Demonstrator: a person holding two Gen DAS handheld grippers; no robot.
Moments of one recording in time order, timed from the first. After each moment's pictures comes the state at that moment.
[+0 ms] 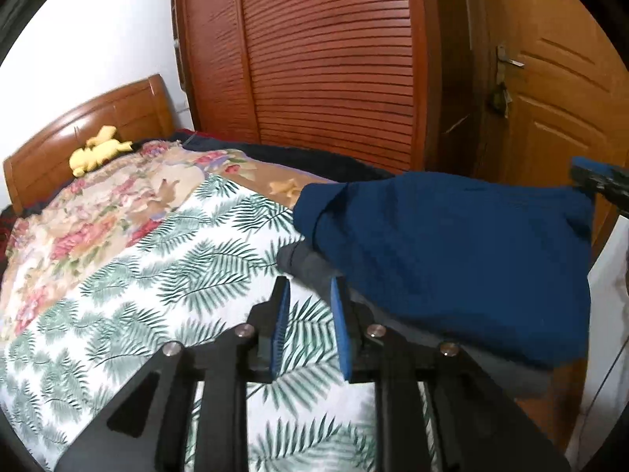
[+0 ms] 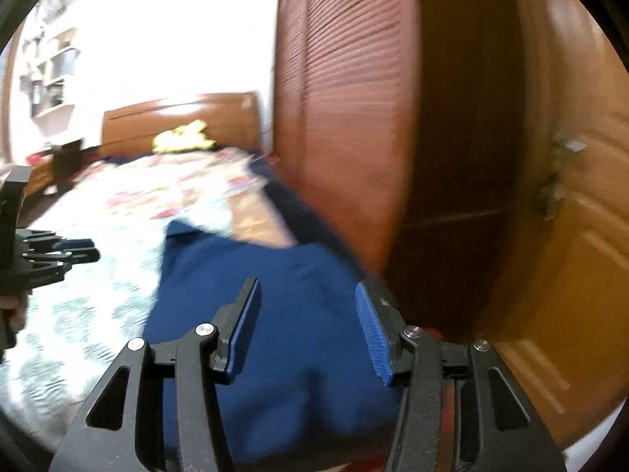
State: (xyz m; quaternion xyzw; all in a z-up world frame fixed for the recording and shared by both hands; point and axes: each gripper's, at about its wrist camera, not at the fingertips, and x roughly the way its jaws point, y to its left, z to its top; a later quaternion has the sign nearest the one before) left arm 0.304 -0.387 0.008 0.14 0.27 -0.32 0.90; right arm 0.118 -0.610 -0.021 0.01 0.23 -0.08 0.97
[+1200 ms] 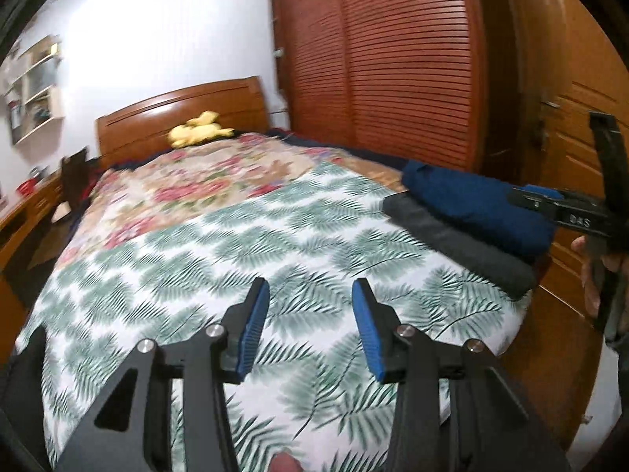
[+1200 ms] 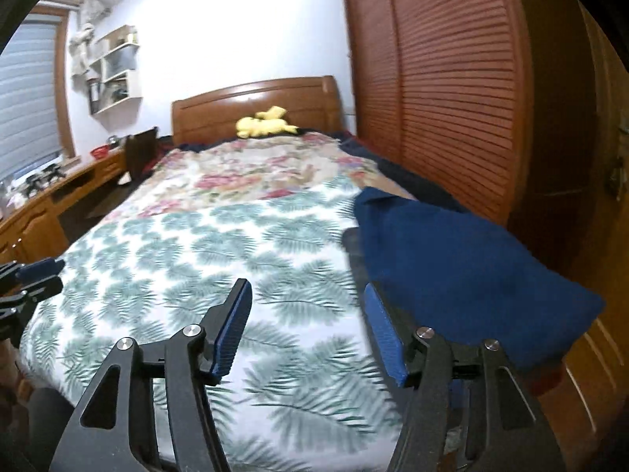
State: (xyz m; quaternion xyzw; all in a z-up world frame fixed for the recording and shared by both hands) left arm 0.126 -0.144 0.029 0.07 0.26 -0.18 0.95; right arm 0.101 -0.406 -0.026 0.02 0.23 0.02 0.97
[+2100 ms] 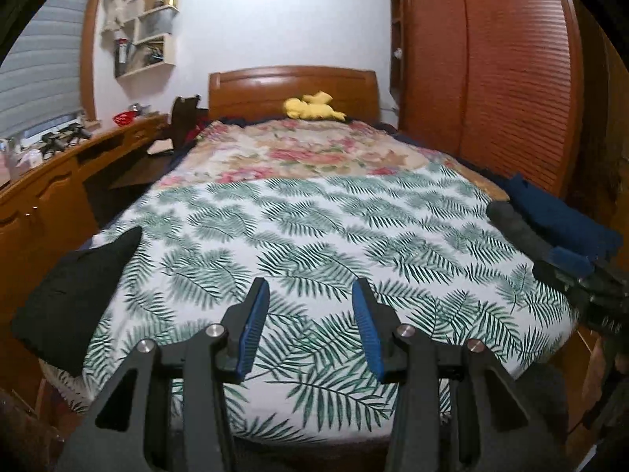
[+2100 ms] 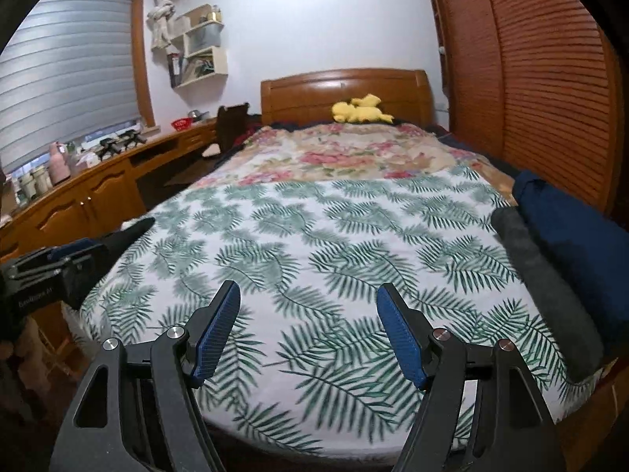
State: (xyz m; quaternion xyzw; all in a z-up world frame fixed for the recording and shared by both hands) left arm 0.047 0.010 -0.008 -0.02 0.26 -0.01 0.97; right arm 0.063 -0.213 -0.066 0.00 0.24 0.16 0.96
